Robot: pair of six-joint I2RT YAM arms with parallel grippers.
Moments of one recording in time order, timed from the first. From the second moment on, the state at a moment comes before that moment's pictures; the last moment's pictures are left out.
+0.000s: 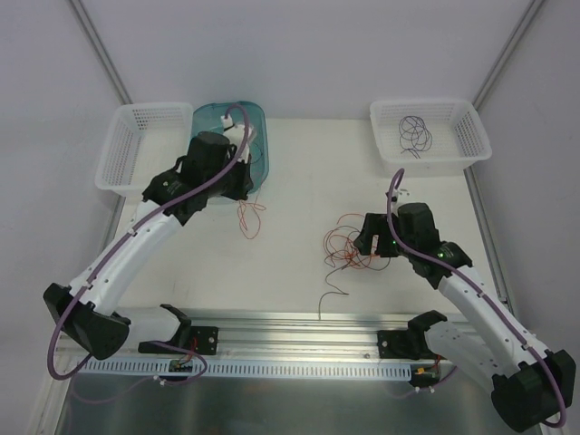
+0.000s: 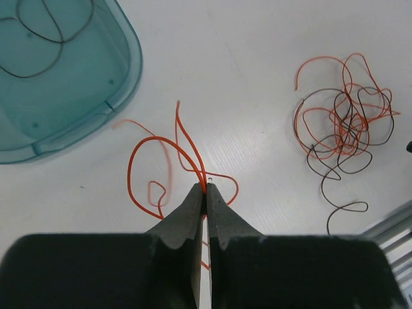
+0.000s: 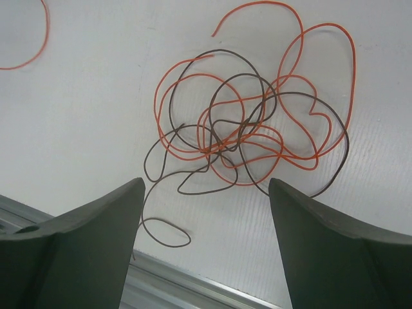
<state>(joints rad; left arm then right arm) -0.56 1.26 1.31 -0.69 0.01 -0.17 0.43 0.87 0.67 -0.53 -0.06 0.38</state>
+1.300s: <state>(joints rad) 0.09 1.95 2.08 -0.48 -0.31 -0.02 0.43 0.91 0.70 -0.57 -0.12 0.31</state>
